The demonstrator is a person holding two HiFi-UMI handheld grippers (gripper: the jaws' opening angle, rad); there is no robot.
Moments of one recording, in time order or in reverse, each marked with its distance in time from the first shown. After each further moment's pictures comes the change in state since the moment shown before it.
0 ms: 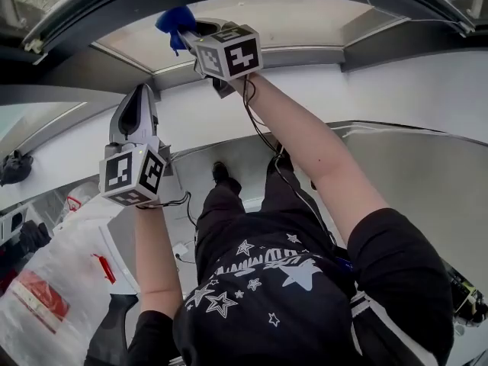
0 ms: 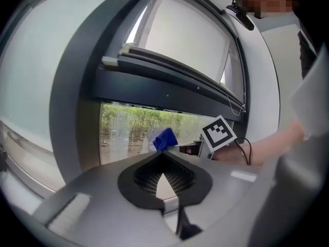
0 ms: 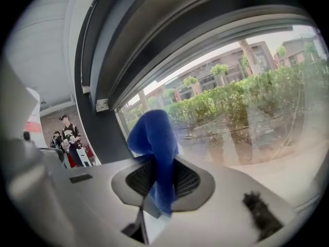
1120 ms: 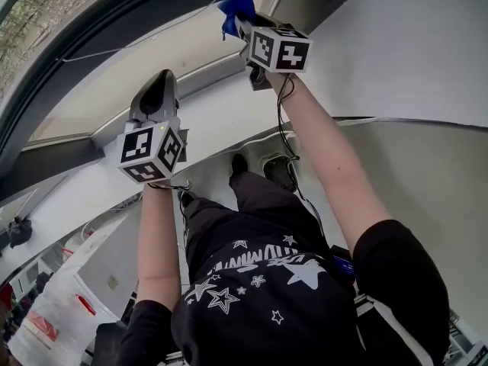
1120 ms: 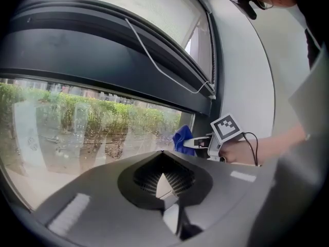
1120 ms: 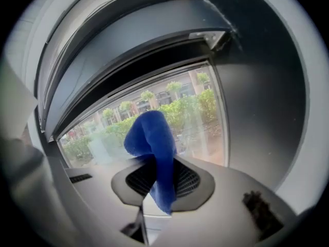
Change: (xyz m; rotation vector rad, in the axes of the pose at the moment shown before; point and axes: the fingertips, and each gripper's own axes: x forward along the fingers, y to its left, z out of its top) left arm 0.194 -0.352 -0.008 0.042 0.049 -0.300; right arm -0.337 -0.380 0.009 0.174 -0.138 -0.487
